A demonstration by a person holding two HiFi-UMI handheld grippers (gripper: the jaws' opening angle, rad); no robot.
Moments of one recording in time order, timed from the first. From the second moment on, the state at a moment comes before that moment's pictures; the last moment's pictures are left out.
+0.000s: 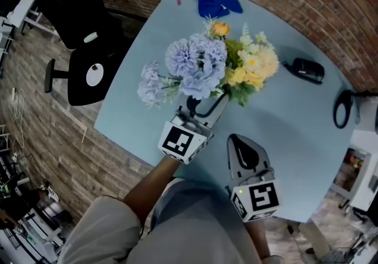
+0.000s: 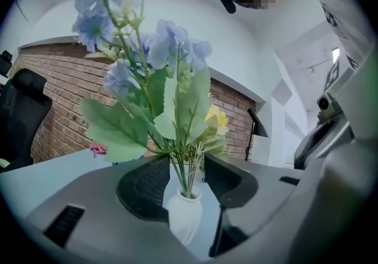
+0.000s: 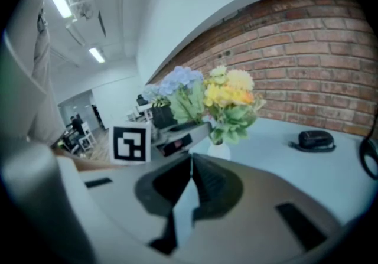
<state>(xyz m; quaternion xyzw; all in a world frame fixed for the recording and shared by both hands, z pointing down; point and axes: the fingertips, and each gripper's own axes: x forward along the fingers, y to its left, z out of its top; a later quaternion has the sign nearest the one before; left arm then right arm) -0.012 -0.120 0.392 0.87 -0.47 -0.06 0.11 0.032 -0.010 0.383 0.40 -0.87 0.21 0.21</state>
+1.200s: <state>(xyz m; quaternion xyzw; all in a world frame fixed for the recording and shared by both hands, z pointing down) -0.013 -0.063 0.412 0.88 -0.45 -0.01 0.14 0.022 -0.003 0.365 0.40 -0.88 0.18 0.18</state>
